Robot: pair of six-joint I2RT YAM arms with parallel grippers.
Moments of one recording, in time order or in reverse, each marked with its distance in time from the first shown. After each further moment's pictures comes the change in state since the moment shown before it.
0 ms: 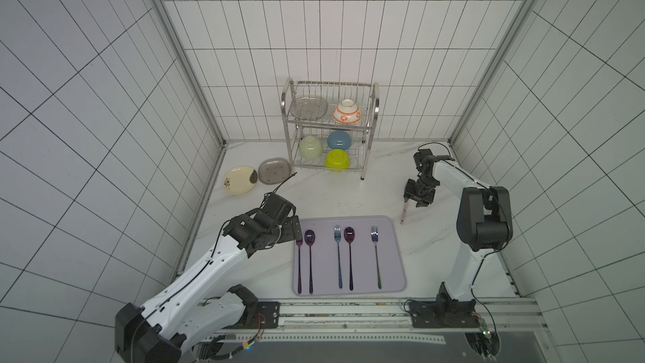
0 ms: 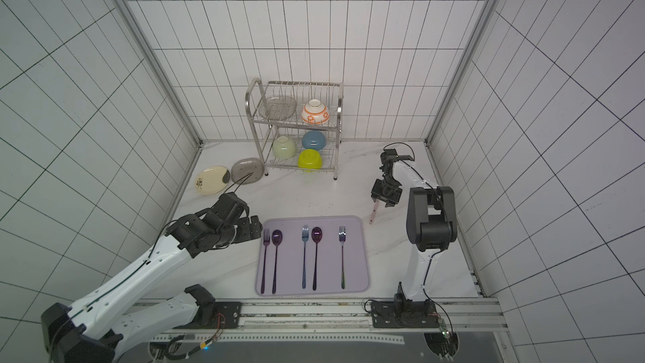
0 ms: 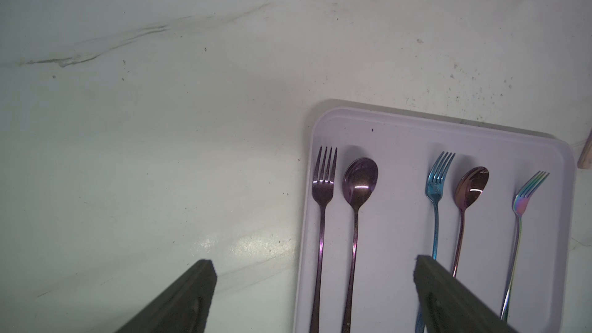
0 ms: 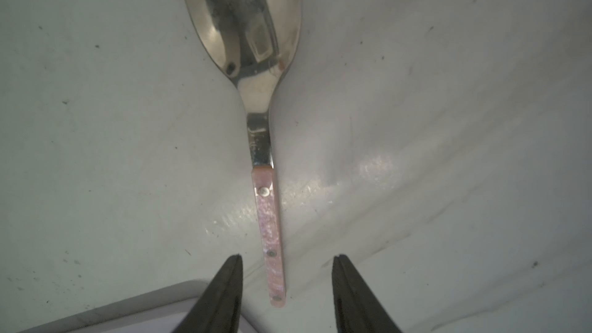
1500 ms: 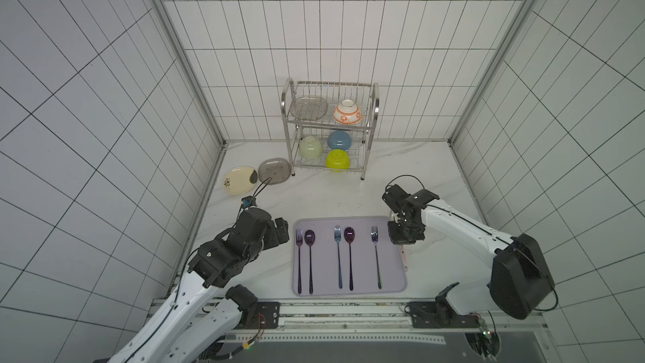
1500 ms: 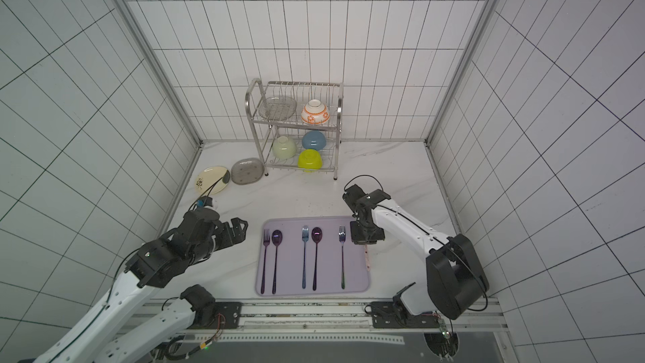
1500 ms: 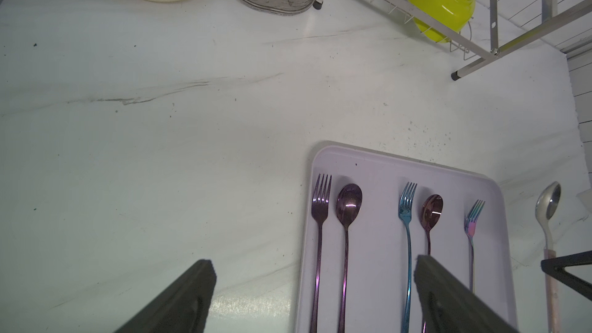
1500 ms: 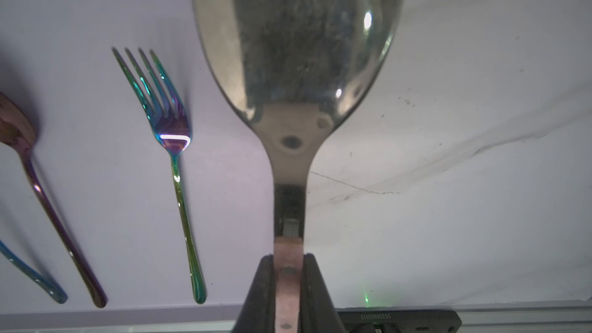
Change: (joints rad) left arm 0.014 -0.330 -0.045 -0.017 -0.085 -0.013; right arm 0.537 -0.523 -0.496 -0.111 0.137 0.068
